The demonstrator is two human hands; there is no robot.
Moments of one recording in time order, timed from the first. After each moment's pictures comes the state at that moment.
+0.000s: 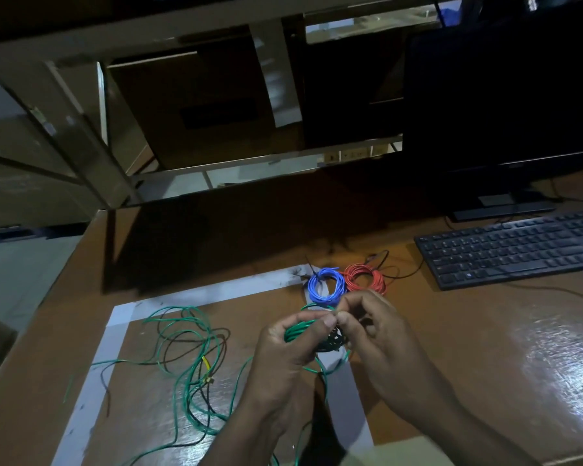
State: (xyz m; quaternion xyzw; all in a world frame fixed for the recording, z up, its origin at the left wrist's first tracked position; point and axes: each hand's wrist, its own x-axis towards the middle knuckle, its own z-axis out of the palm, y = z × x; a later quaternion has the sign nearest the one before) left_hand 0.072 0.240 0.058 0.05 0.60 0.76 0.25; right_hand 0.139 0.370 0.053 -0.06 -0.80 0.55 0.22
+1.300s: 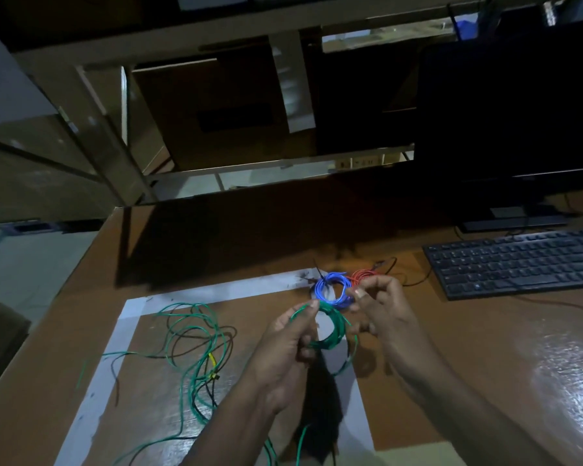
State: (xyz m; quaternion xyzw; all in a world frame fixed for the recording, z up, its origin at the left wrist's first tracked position) left_hand 0.043 0.237 0.034 -0.02 0.58 0.75 0.33; right_hand 0.118 0.388 0.047 -0.17 -0.65 0.73 0.12
